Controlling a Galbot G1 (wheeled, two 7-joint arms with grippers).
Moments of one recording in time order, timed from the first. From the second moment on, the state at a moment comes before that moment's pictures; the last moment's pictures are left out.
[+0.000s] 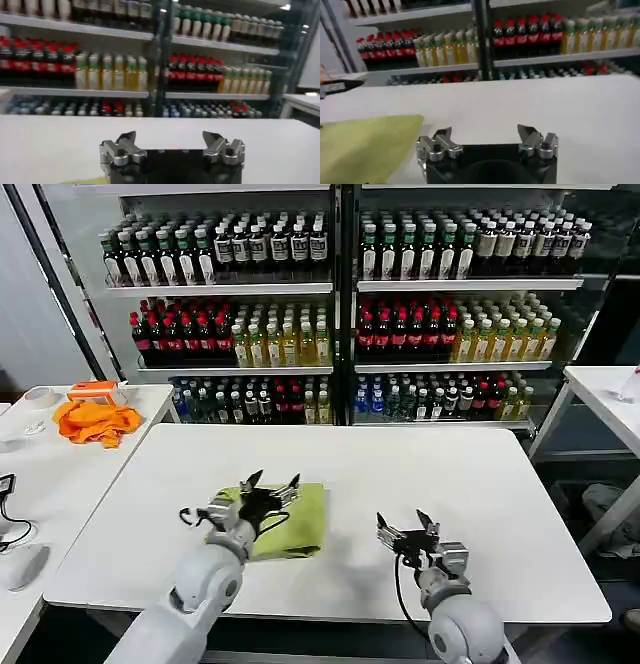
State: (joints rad) left arm 0.97 -1.15 -0.14 -1.85 -0.62 0.39 -0.27; right arm -1.20 1.25 0.25 2.00 0.51 -0.52 0.29
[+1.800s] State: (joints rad) left arm 1.28 -1.19 -0.41 -1.98 -0.58 0.32 -0.28; right arm -0.88 1.53 0.01 1.56 0.69 -0.50 0.44
